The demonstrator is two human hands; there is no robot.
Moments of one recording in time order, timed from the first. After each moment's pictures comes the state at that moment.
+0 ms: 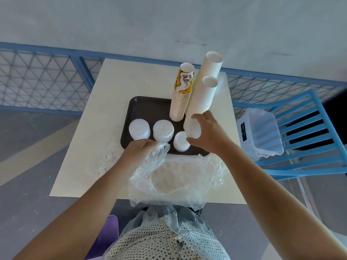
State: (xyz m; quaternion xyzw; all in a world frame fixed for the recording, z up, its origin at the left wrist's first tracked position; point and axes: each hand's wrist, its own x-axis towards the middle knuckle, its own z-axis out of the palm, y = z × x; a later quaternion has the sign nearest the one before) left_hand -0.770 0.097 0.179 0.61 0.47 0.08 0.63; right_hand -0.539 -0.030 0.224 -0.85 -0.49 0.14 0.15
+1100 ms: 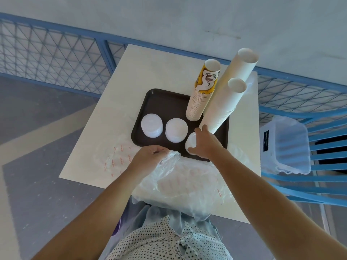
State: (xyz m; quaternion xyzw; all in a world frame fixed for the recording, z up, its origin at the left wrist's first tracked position) left_hand -0.760 0.083 0.157 0.64 0.51 0.05 0.58; right_hand -0.527 0.029 0.130 -0.82 -0.52 0.22 -0.03
